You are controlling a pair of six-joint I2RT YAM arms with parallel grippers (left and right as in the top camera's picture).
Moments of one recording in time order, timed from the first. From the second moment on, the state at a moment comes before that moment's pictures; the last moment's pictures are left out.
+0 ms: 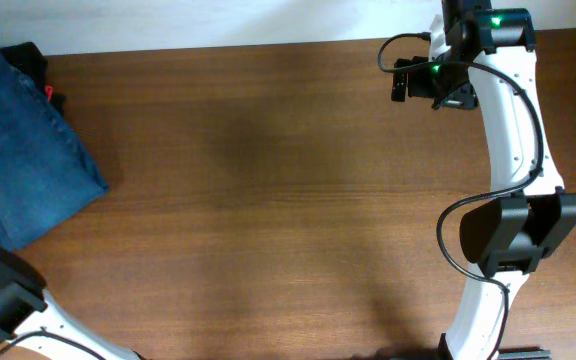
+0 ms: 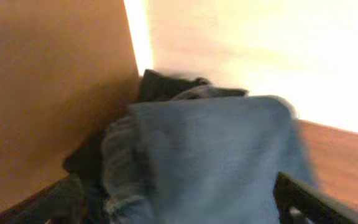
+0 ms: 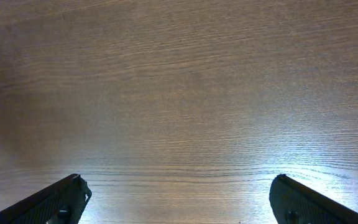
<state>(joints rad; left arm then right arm) 0.74 2.21 2.21 -0.55 0.38 0.23 0.00 2.13 2.29 -1.44 -0.10 0.15</state>
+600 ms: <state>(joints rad) 0.58 2.15 2.05 -0.80 -0.01 0.09 0.00 2.13 2.29 -1.44 -0.10 0.15</state>
